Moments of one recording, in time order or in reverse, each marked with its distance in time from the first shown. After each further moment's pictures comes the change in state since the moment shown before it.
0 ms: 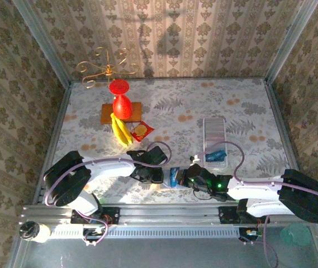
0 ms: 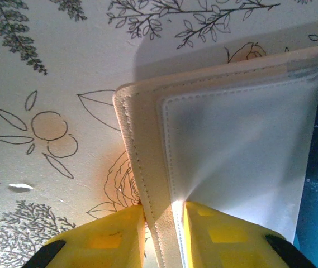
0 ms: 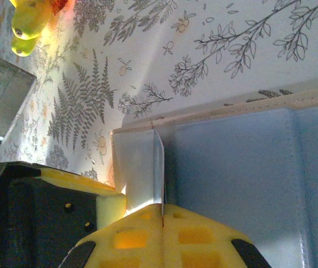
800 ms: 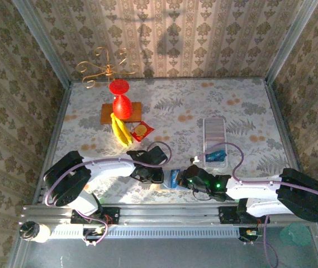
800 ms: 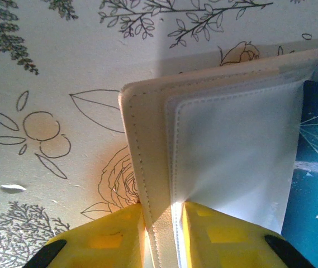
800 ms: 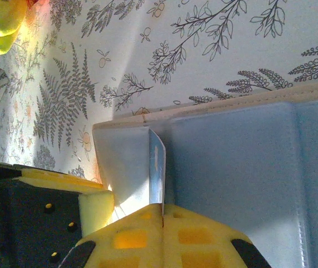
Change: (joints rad) left arm 0.000 0.000 -0.001 0.008 0.009 0.000; right arm 0.012 0.019 0.015 -0.048 0.000 0.057
